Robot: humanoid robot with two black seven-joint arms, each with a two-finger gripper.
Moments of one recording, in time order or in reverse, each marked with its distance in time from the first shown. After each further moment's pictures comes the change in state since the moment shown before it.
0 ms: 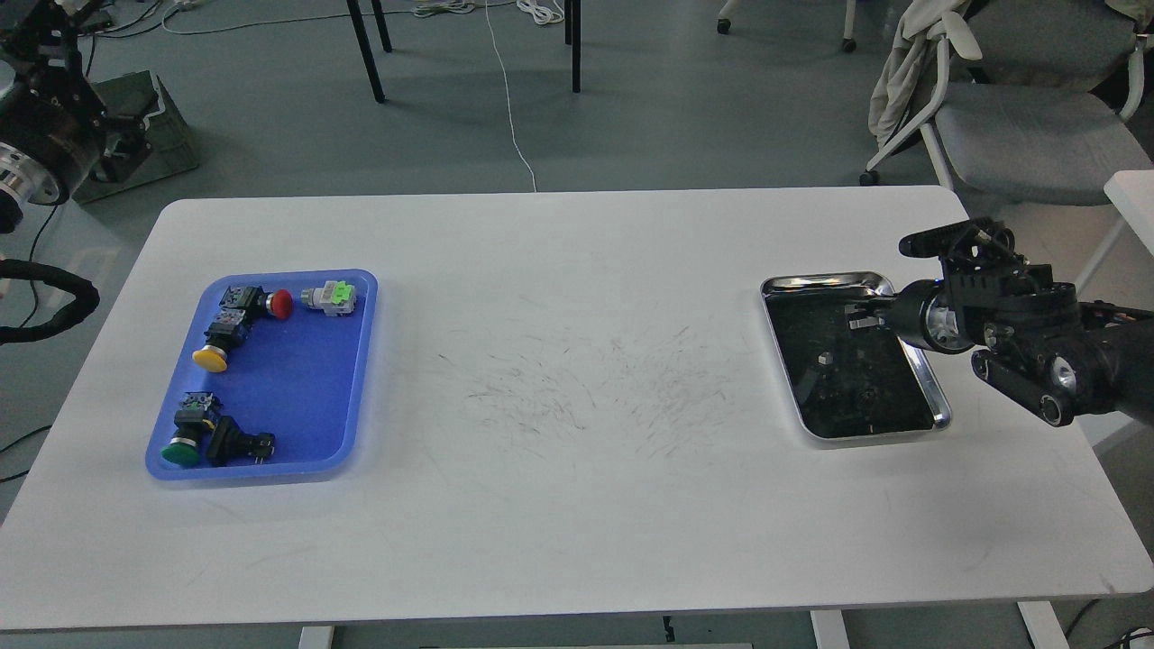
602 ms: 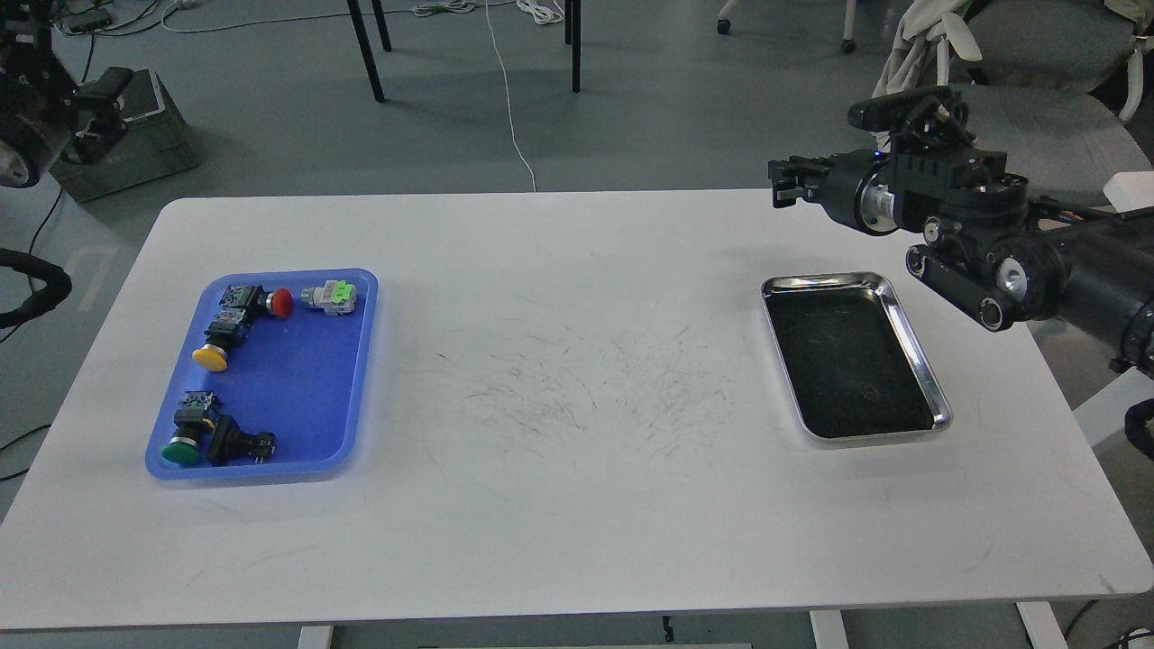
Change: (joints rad) left arm -0.020 0.068 -0.001 -0.040 -0.001 0.000 0.003; right arm 0.170 0.149 0.113 -0.008 0.012 -0.150 -0.008
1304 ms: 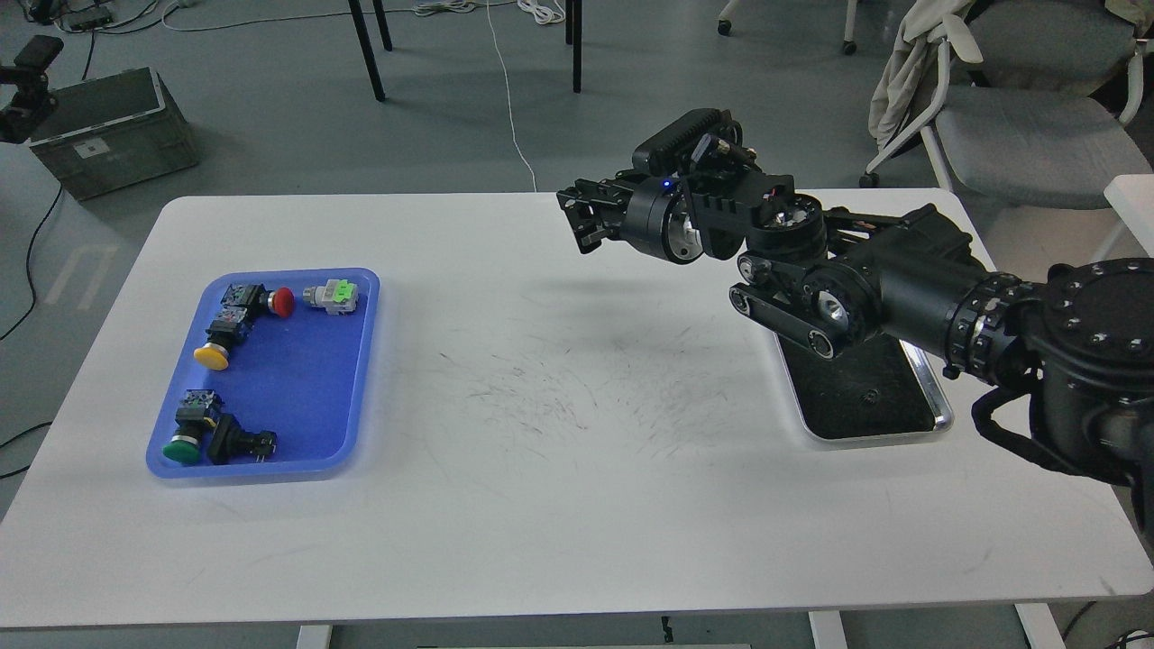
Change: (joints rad) left arm 0.000 0.126 0.002 -0.090 -0.002 -0.002 0.001; right arm 0.062 0.272 -0.175 0.025 -0.017 -0.128 0.088
